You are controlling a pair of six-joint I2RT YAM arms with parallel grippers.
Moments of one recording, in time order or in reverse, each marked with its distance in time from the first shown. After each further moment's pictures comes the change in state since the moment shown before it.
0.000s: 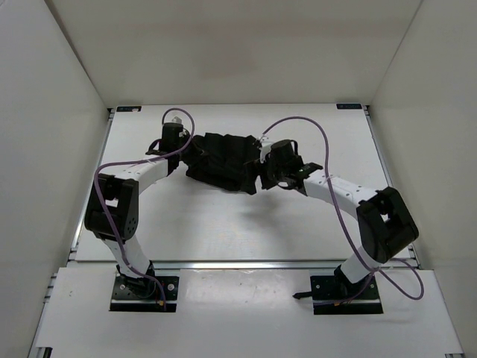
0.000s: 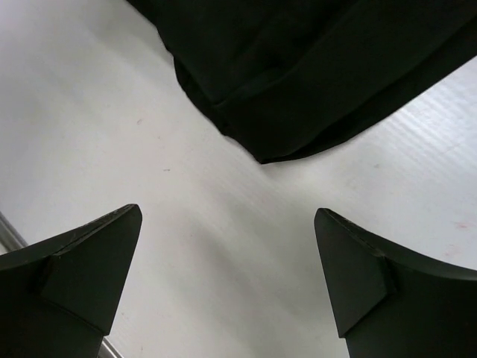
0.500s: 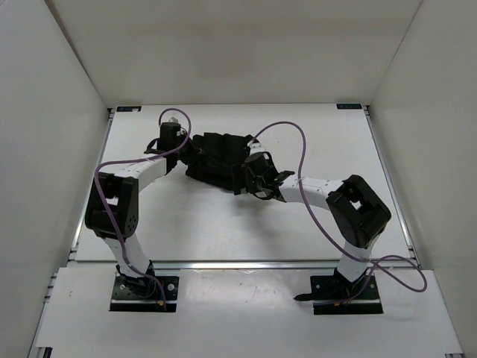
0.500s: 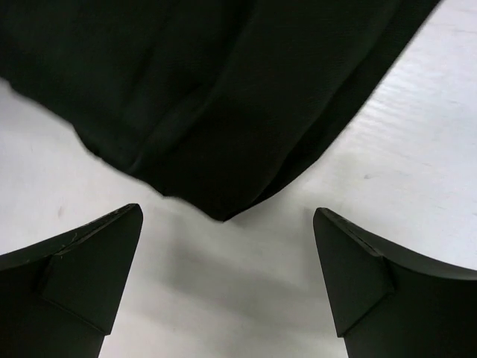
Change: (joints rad) left arm 0.023 0.019 0.013 -0.007 0.003 -0.037; right arm 0.181 0.198 0.032 0.106 0.467 0.192
